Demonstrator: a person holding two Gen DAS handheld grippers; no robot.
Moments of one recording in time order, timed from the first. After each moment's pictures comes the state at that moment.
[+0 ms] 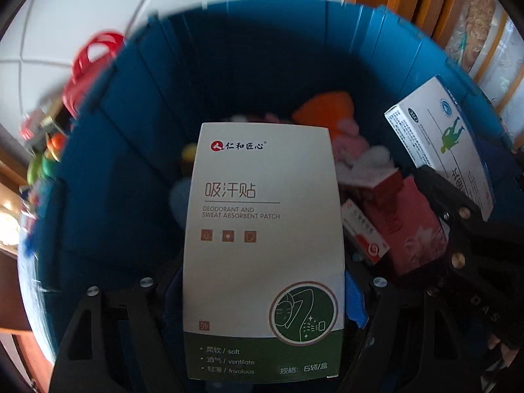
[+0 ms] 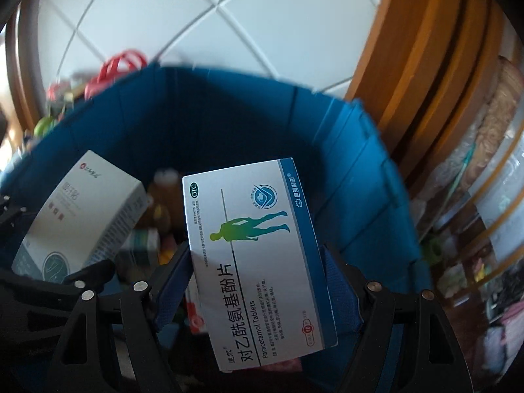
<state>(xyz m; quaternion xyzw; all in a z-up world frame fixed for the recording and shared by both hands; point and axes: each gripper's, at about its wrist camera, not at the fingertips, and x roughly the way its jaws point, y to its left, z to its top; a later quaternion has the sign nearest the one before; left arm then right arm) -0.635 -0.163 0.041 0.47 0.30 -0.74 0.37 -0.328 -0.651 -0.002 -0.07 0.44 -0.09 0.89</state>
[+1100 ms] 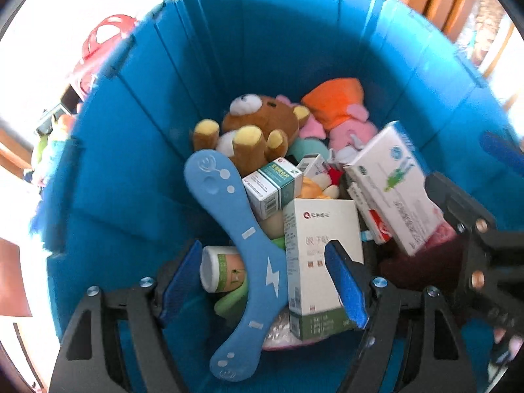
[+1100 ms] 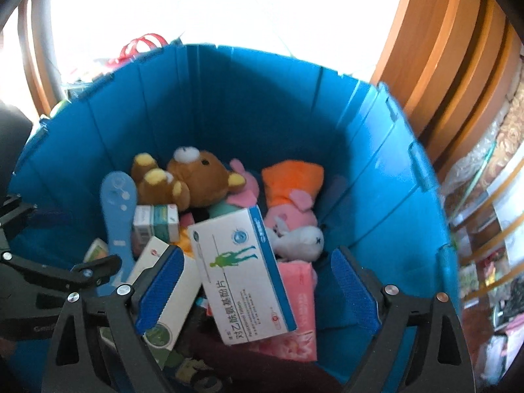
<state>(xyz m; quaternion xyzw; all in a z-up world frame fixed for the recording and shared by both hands) -0.603 -0.154 0.057 0.46 0.30 -0.75 0.38 -0.335 -0.648 0.010 -0.08 0.44 0.01 0.89</state>
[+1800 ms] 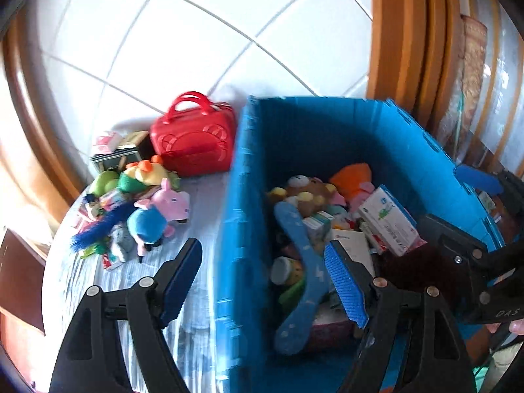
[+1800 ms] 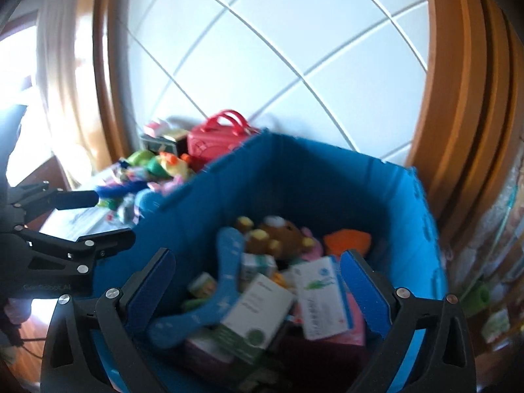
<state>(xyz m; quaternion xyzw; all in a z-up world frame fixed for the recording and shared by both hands) -0.455 -0.074 0.152 0.27 0.24 -0.77 0.52 -0.436 -0.581 0.096 -0.04 0.30 0.15 0.94</state>
